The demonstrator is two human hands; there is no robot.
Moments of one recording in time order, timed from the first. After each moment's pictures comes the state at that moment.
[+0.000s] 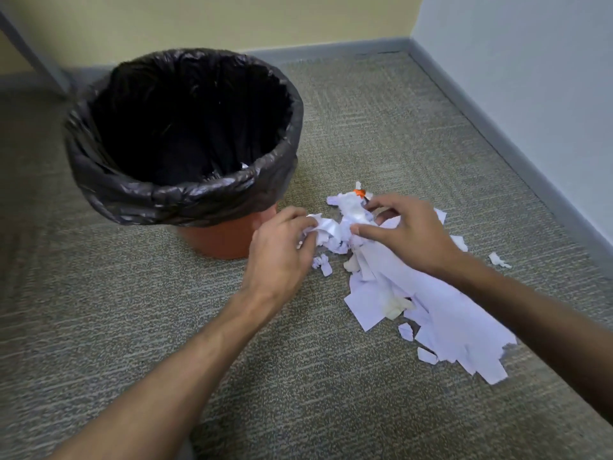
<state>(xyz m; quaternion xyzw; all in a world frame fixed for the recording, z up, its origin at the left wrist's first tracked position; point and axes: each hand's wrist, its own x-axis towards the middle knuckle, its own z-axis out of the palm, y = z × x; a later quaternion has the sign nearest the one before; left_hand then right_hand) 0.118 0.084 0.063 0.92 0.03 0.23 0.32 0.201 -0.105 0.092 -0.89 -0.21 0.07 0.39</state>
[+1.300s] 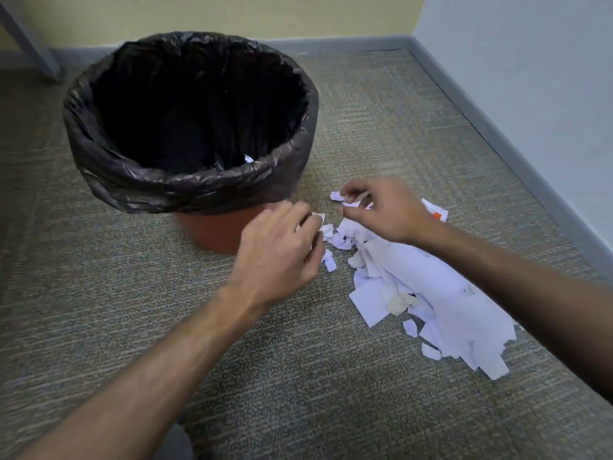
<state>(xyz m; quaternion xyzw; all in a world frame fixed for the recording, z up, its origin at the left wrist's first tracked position) 0.106 0.111 0.060 0.96 -0.12 0.26 0.08 0.237 -0.060 0.075 -0.93 -0.29 0.07 0.20</state>
